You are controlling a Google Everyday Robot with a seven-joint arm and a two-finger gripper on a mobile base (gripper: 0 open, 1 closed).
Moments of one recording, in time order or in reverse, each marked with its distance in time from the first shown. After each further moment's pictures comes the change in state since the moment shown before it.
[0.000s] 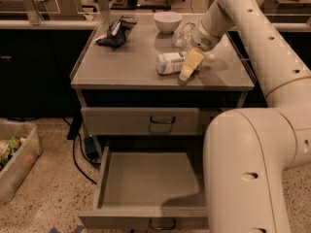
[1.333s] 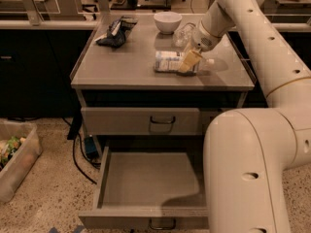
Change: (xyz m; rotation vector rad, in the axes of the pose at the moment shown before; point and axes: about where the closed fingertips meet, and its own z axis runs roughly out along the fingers) arm 0.000 0.000 0.000 -0.001 0.000 0.000
